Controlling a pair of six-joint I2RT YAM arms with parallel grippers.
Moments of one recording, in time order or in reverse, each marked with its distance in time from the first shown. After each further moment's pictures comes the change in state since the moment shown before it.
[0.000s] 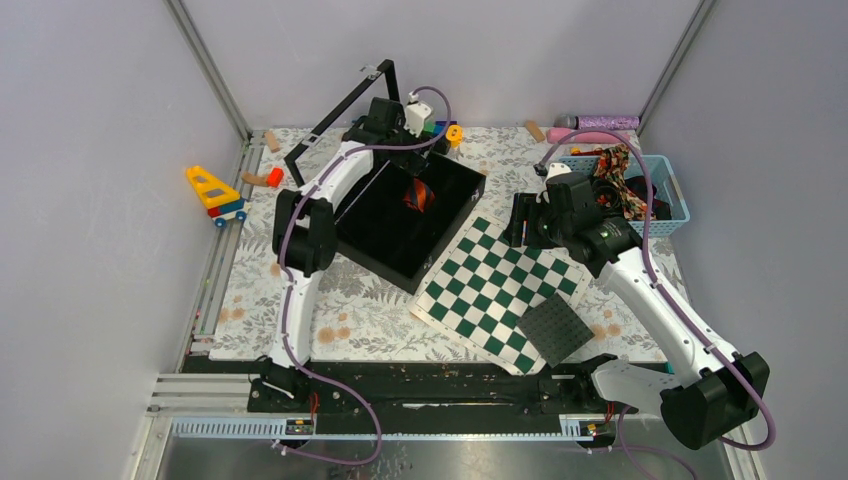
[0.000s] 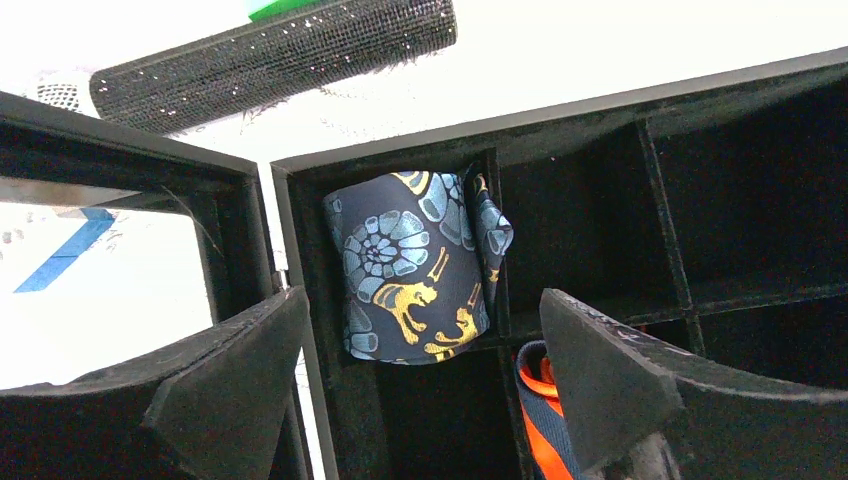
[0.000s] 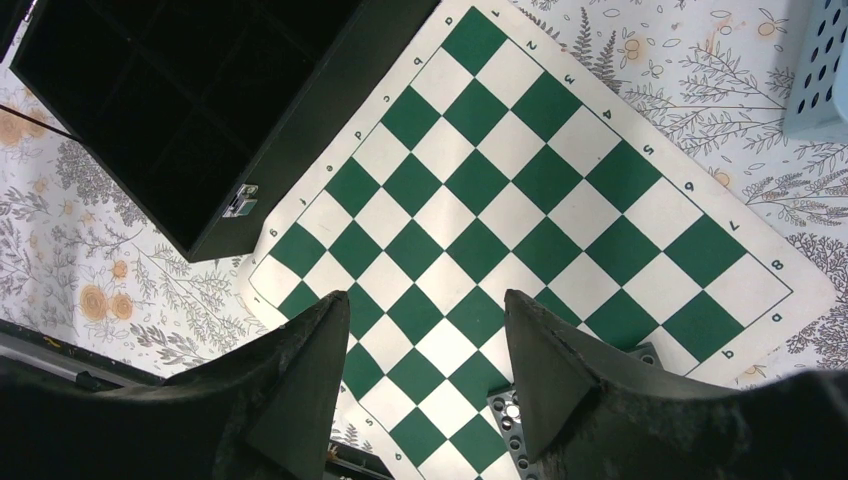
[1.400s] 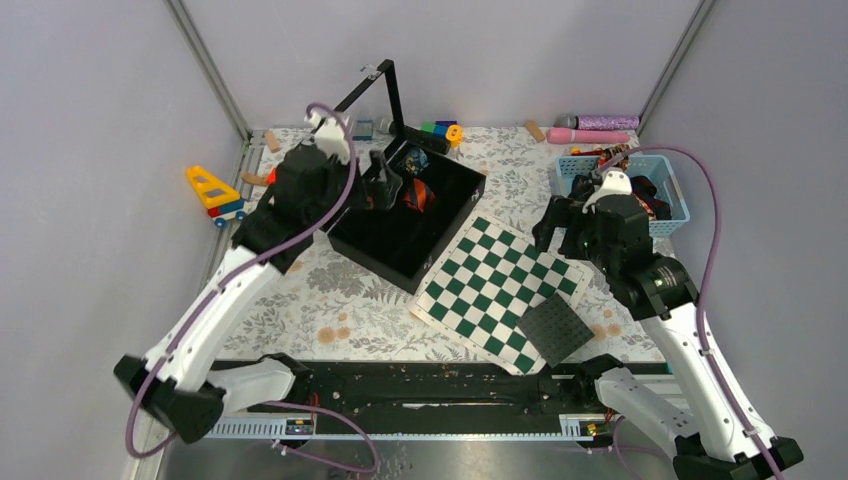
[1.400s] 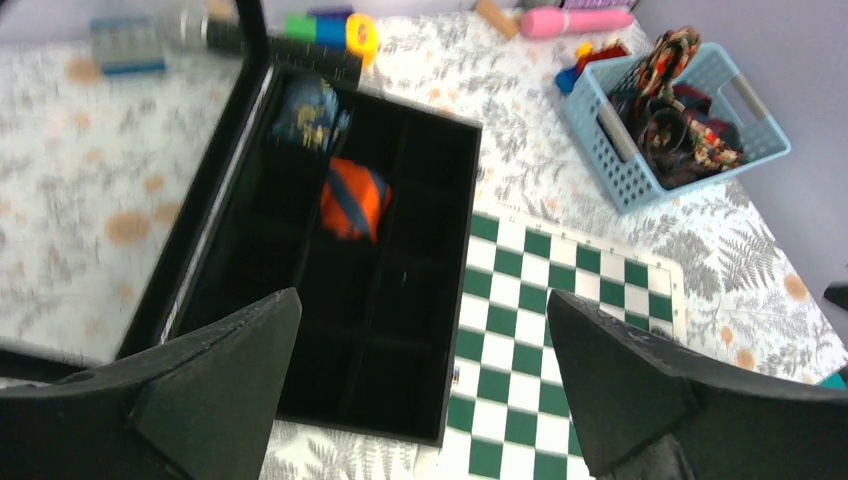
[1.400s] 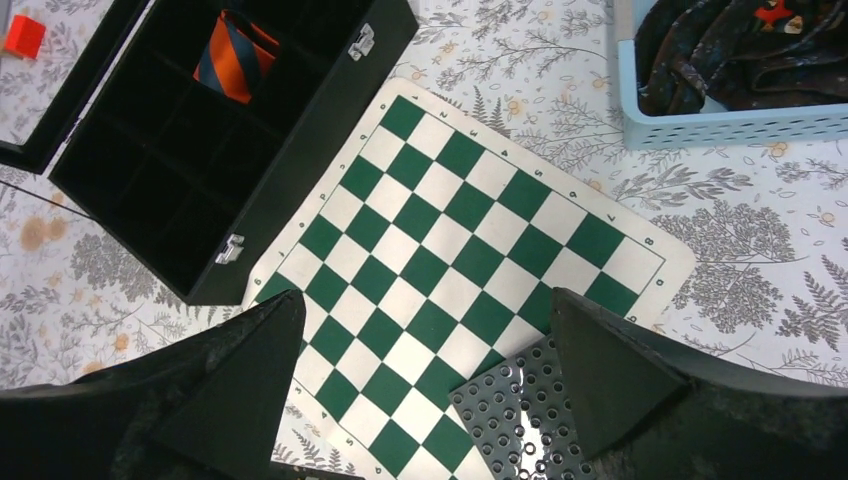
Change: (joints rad) left arm -0.186 -1.143 -0.755 0.040 -0.261 -0.589; right arm -0.051 -0.283 0.000 -0.098 0.146 0.017
